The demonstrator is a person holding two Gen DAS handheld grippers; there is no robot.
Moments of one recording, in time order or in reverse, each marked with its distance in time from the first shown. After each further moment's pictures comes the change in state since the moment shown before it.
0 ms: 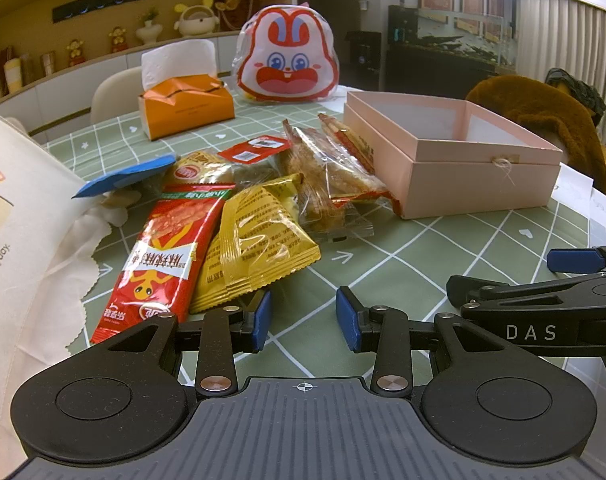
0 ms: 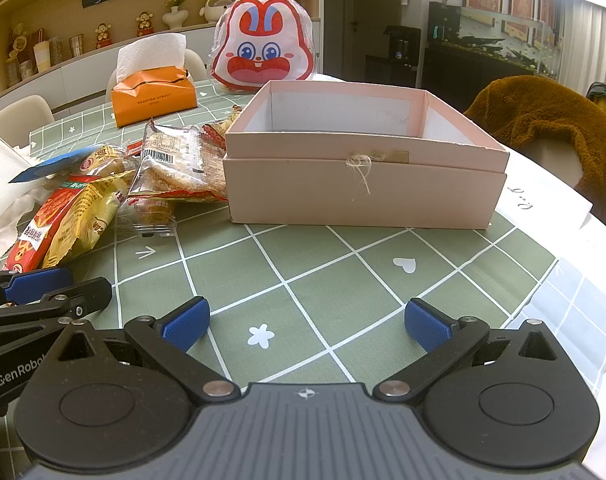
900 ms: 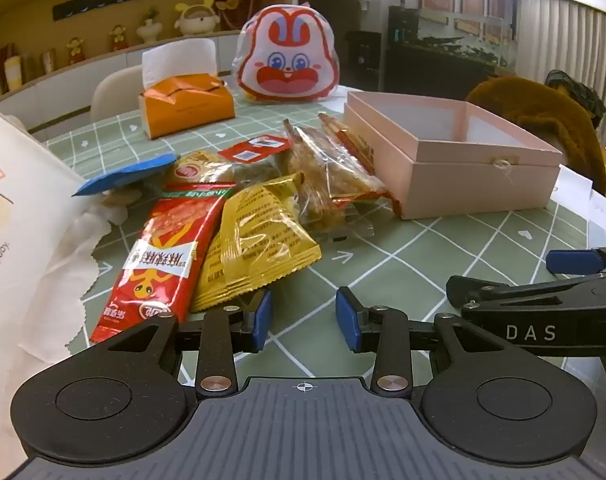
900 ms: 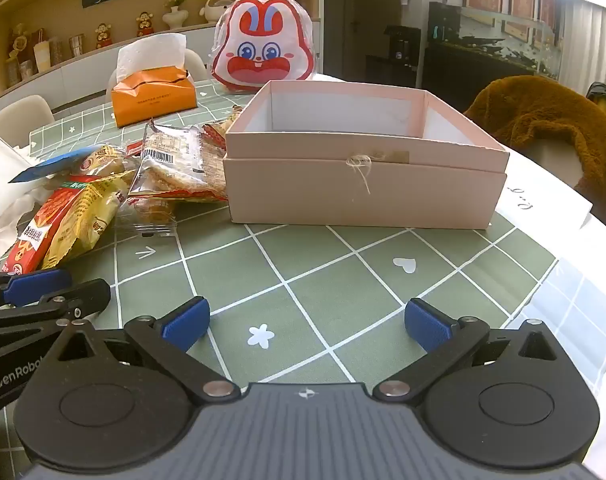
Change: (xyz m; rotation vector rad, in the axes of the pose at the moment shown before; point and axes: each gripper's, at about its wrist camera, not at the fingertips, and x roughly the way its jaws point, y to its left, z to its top) left arm -0.002 -0.004 -0.002 0.018 -0.011 0.013; right arm -0.001 0.000 -0.001 0.000 0.000 0.000
